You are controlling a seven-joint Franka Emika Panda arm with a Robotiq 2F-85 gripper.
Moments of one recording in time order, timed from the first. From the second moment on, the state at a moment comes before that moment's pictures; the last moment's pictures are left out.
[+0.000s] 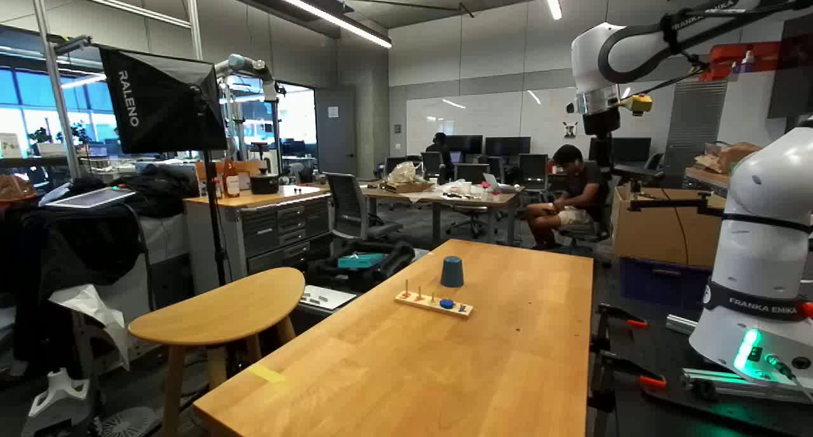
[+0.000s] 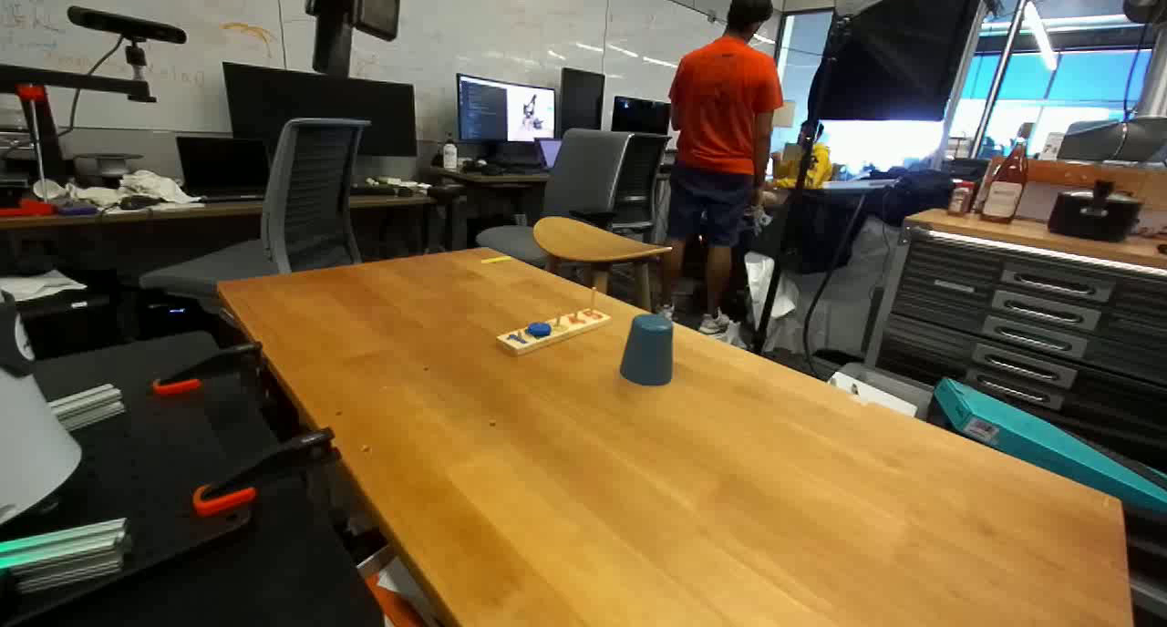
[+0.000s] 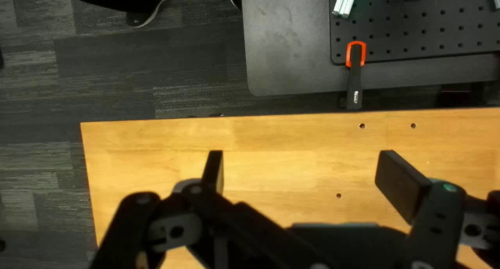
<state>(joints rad) -0.23 -0.76 -0.14 -2.60 -0.37 1.71 -0.18</state>
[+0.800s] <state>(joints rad) -0.12 -0.58 -0.08 -2.67 -0.38 2.11 -0.09</state>
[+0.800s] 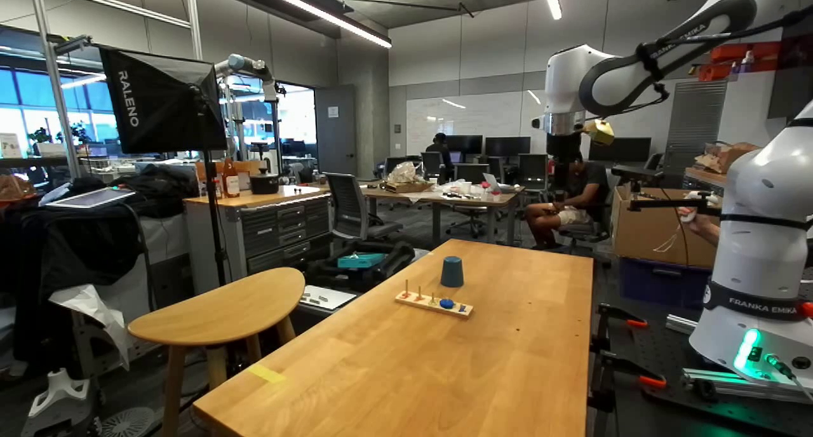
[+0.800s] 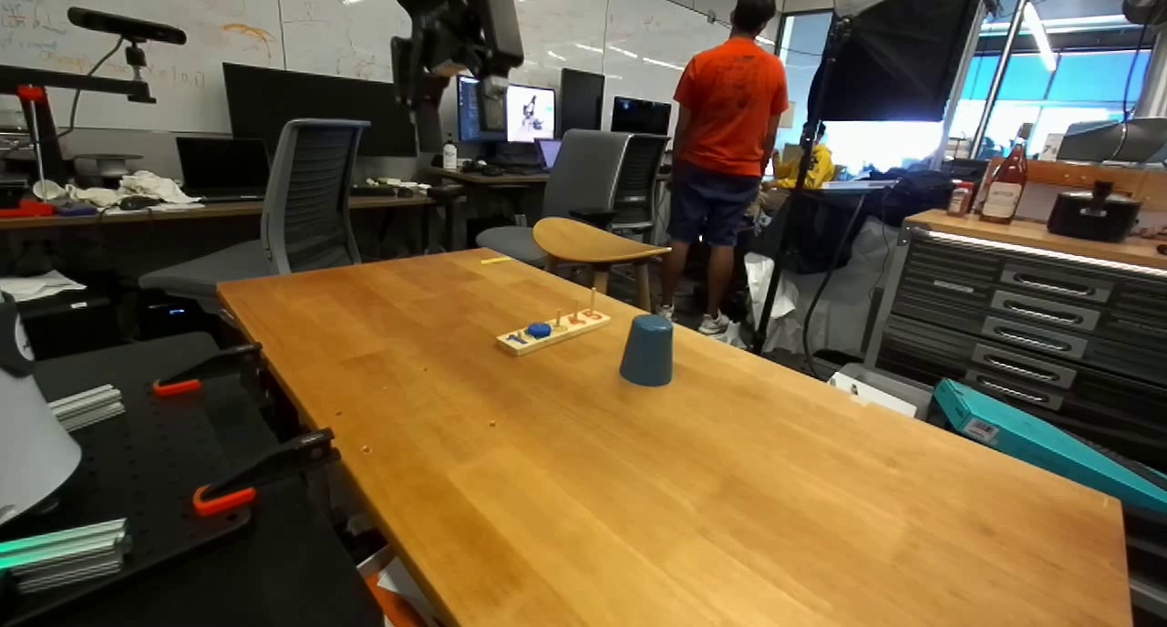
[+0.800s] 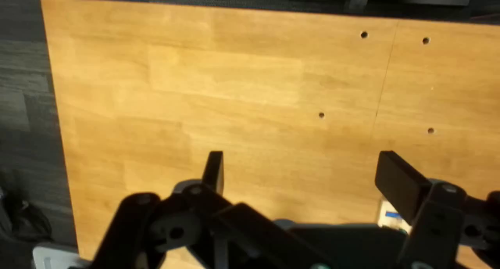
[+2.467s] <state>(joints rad) 0.09 0.55 0.03 -1.97 -0.21 2.49 0.06</state>
